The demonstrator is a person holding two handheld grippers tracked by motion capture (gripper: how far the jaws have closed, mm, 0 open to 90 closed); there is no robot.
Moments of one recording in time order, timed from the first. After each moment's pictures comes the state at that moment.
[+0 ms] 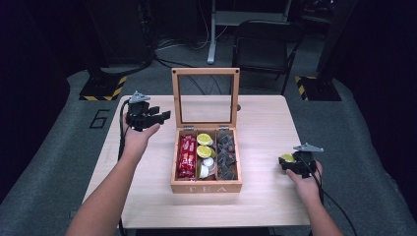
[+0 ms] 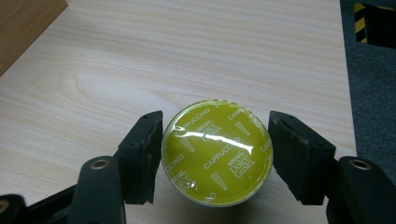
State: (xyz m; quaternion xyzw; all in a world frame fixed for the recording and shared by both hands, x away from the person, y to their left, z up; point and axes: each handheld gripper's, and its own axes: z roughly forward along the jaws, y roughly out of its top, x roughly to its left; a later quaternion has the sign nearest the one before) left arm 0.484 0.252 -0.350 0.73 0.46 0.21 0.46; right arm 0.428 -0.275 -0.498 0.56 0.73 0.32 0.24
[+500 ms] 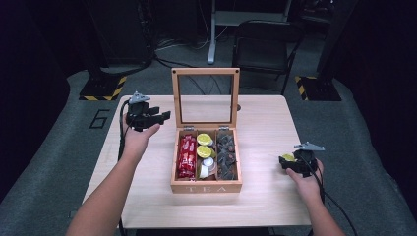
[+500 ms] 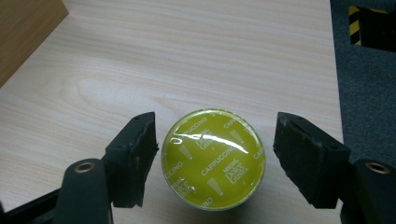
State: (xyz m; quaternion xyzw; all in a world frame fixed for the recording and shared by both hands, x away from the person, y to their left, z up) left arm 0.484 0.253 -0.351 0.73 0.46 0.21 0.46; right arm 0.428 -0.274 -0.490 0.56 0.73 0.32 0.25
